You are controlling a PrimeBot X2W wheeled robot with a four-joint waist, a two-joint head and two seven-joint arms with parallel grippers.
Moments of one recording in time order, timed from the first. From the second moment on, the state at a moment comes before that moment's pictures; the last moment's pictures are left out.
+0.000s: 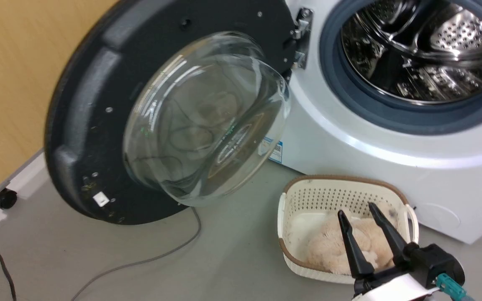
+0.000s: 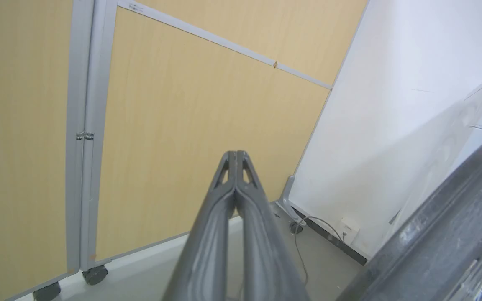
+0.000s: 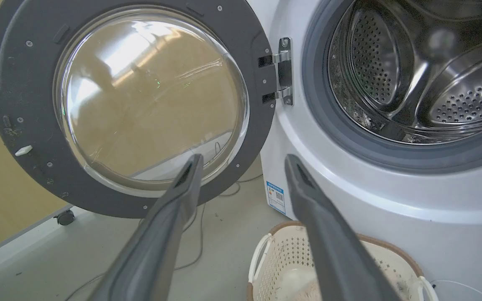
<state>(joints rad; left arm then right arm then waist) -0.28 0.39 0.39 0.21 -0.58 -0.12 -0.11 -0.01 -0.06 0.17 0.11 0.16 0.13 -0.26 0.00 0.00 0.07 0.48</state>
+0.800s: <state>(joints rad) -0.54 0.43 0.45 0.61 -1.30 -0.13 0.73 -0.06 -0.07 0.17 0.11 0.15 0.13 -0.26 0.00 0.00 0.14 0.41</state>
